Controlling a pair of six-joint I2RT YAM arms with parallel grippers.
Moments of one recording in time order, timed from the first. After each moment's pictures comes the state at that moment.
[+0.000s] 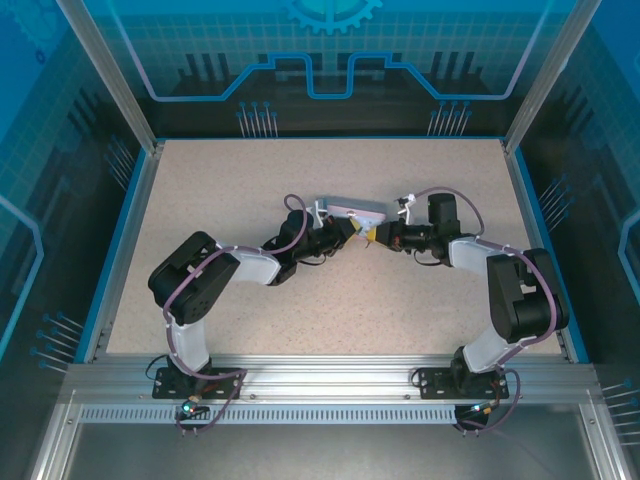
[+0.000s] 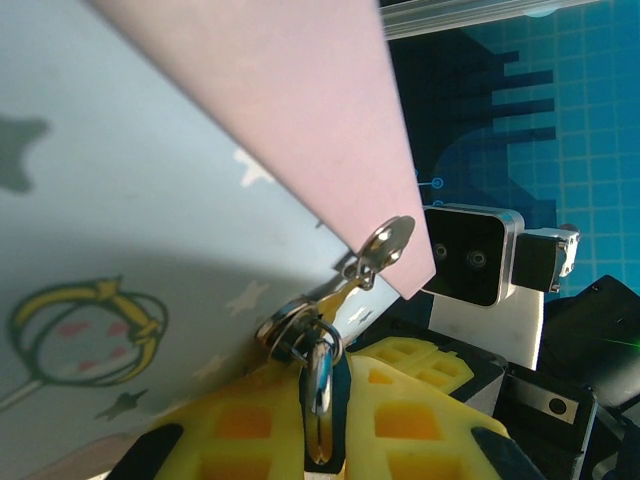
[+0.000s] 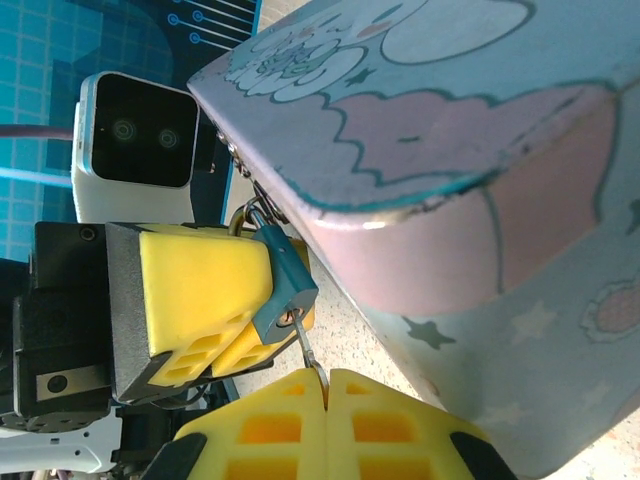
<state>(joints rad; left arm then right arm) -0.64 1.87 0.85 0.78 0.32 -1.32 0.14 1.61 0.75 0.17 -0.98 0.62</state>
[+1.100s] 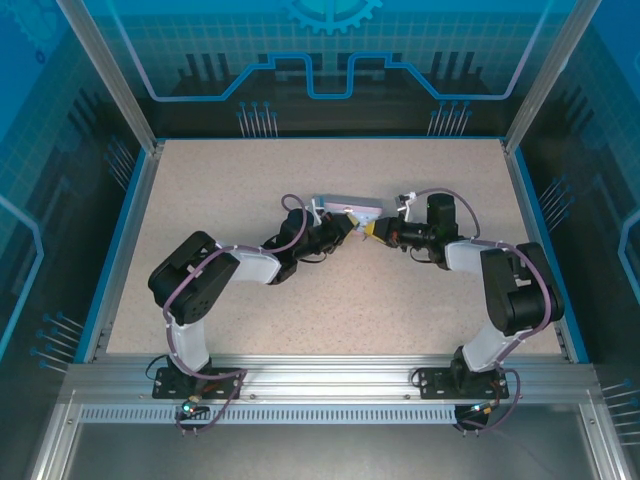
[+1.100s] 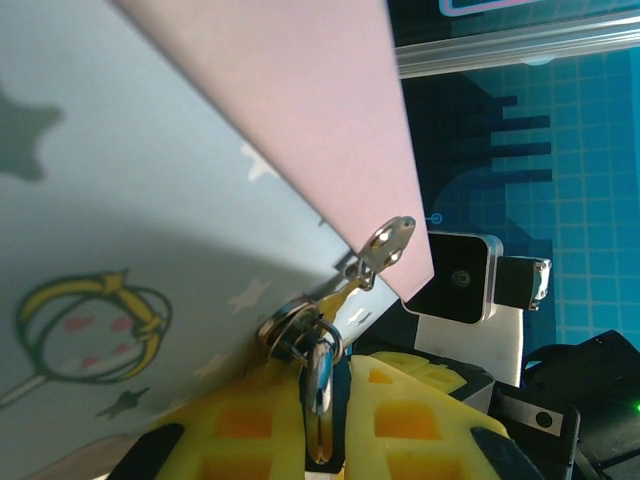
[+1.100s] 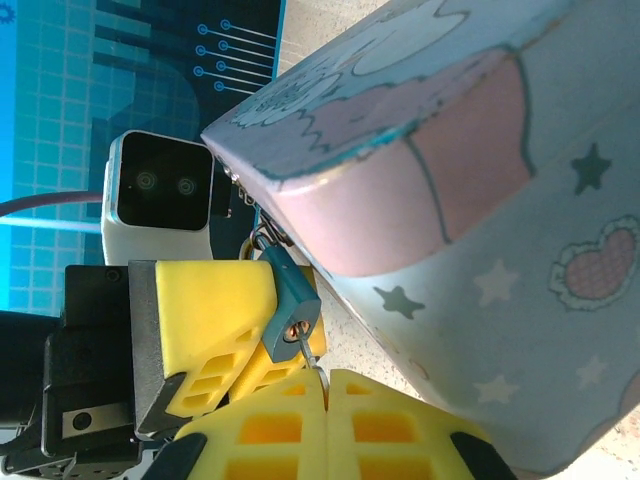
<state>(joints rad) -0.64 1.87 0.86 0.77 0.25 -1.36 0.16 1.66 0.71 0.42 -0.97 0.85</state>
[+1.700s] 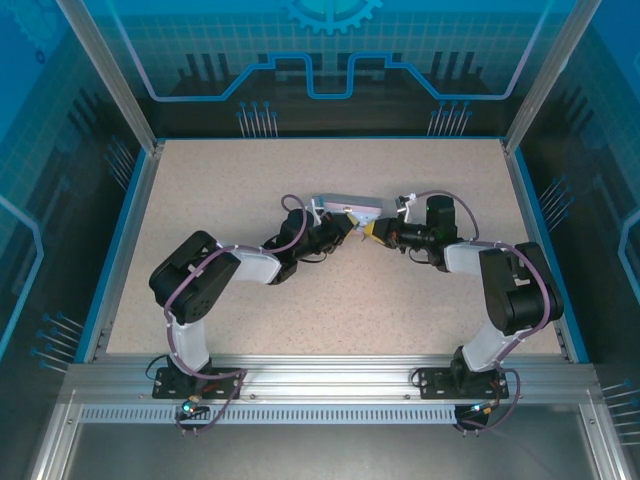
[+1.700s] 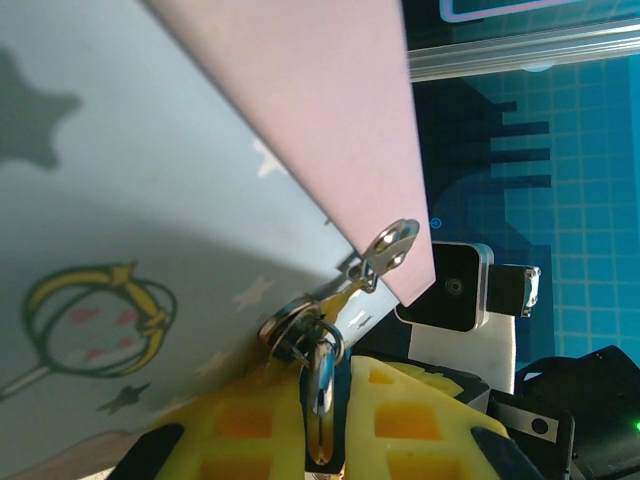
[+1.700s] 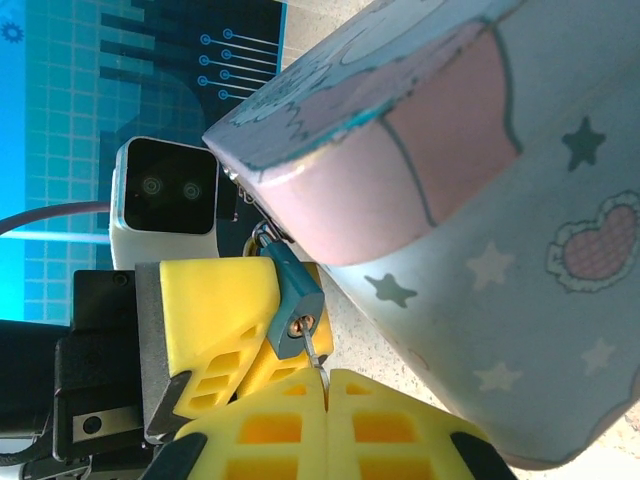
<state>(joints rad) -0.64 1.88 0.86 0.78 0.25 -1.37 0.17 1.66 0.69 0.47 -0.95 0.90</state>
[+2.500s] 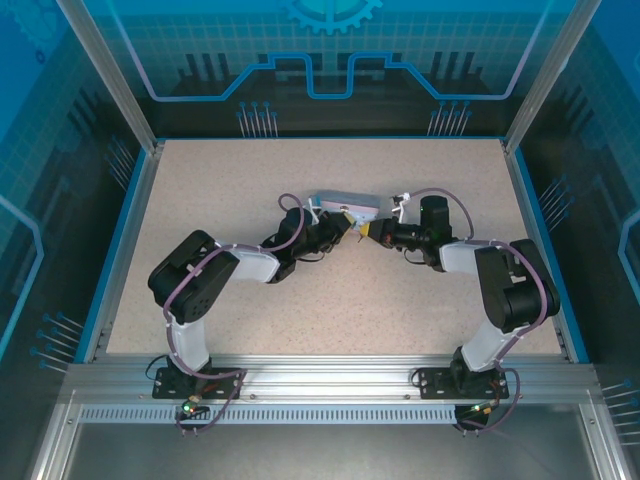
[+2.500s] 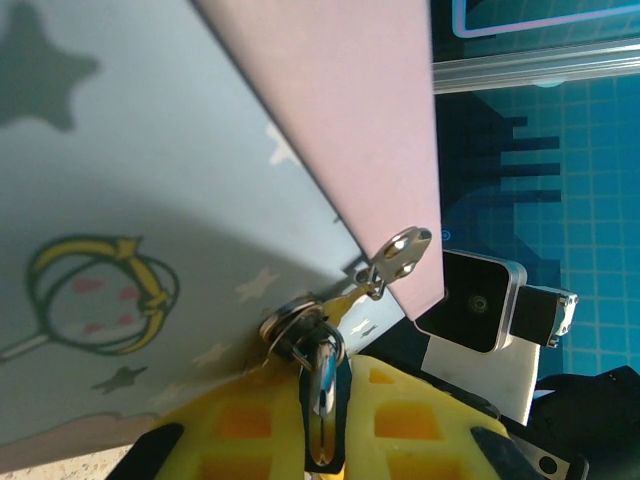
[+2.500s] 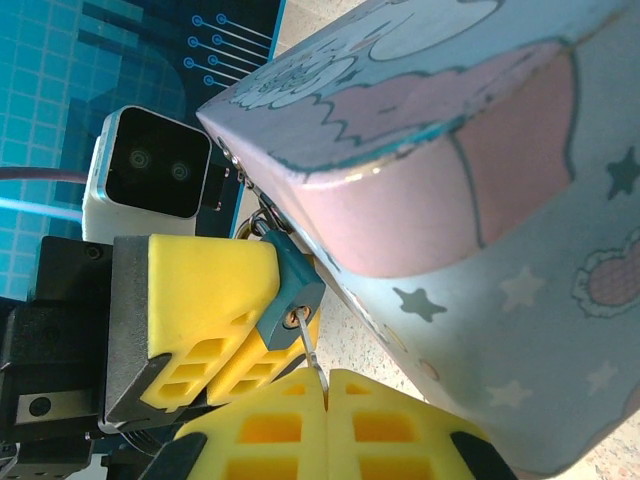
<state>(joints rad) -0.62 1.87 0.86 0.75 0.24 -1.37 0.20 1.69 0.70 0.48 -0.90 0.76</state>
